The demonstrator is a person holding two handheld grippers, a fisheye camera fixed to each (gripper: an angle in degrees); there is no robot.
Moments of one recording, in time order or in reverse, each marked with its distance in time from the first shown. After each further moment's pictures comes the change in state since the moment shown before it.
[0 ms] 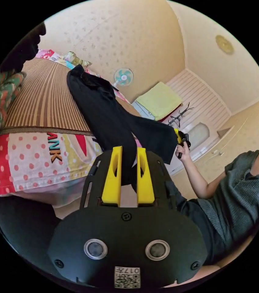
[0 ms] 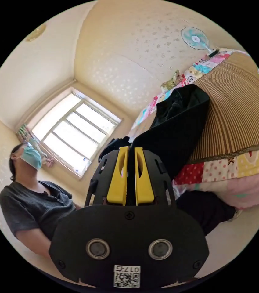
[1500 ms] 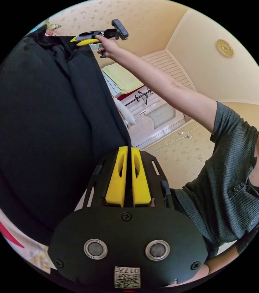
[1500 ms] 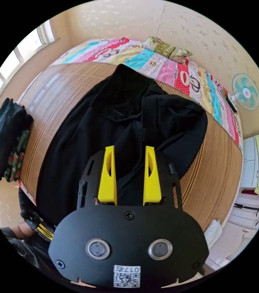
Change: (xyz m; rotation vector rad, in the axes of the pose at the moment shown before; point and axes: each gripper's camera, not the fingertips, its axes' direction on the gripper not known) left arm -0.052 -0.234 0.142 -0.340 0.387 0.014; right arm 0.164 -0.322 0.662 -0.745 0.953 -0.182
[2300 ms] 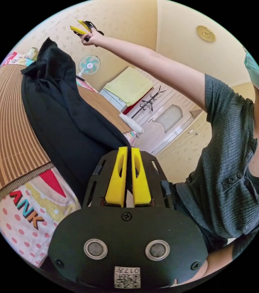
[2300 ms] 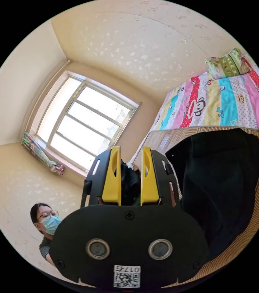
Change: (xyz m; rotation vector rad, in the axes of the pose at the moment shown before) left arm 0.112 0.019 -0.071 0.102 -0.196 0.128; right arm -0.013 -0.126 -0.095 0.480 -1.237 -0.103
